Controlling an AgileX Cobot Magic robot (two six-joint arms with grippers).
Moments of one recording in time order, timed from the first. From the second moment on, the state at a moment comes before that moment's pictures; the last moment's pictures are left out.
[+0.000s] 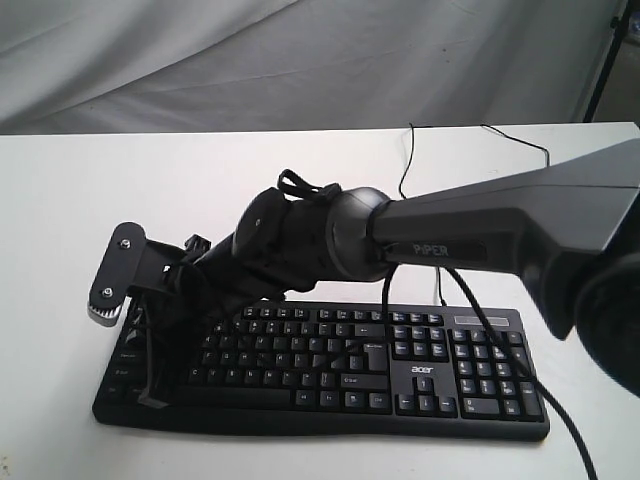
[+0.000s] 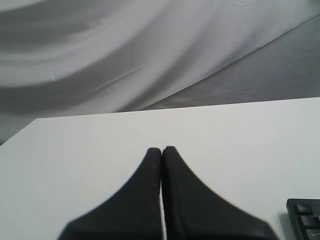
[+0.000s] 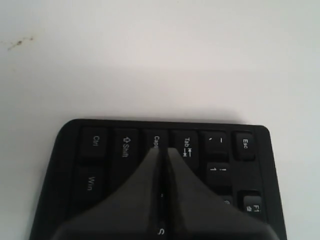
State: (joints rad) left arm 0.13 0.00 -0.01 0.03 0.19 0.09; right arm 0.59 2.23 -1.51 1.00 0.44 -1.52
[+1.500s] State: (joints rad) left arm 0.13 0.00 -0.01 0.03 0.19 0.09; right arm 0.54 2.16 -1.45 0.78 0.52 -1.32
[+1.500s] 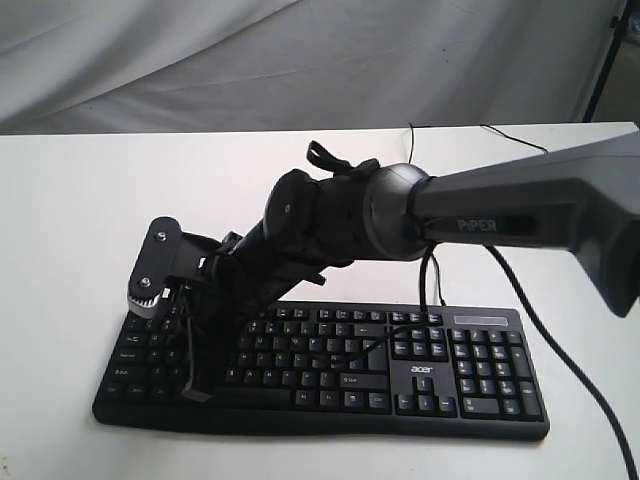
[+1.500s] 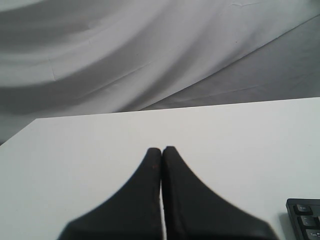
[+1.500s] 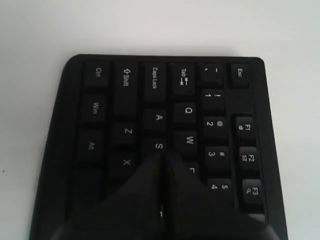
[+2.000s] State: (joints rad) left arm 0.13 0.00 -0.01 0.03 0.19 0.09; right arm 0.51 2.09 -1.34 0.78 0.49 -1.32
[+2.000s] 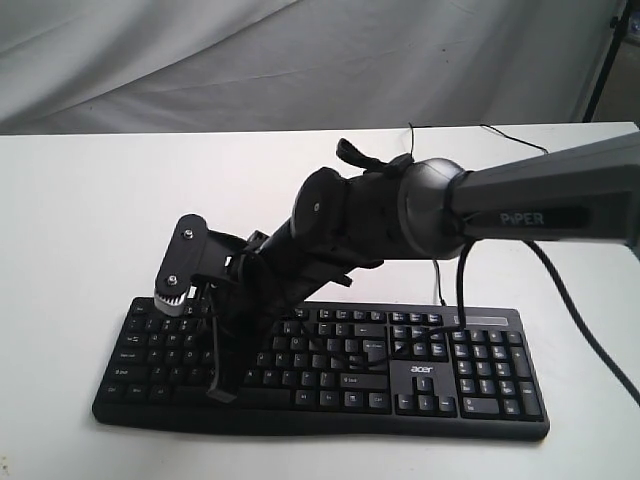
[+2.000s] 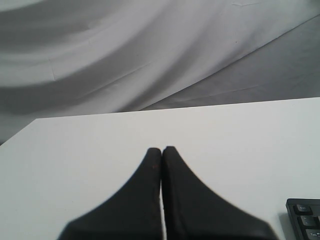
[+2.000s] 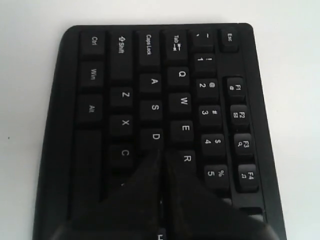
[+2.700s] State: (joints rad) left arm 0.13 0.00 -0.01 0.03 0.19 0.09; right arm 0.45 2.01 -1.20 0.75 0.49 -1.33
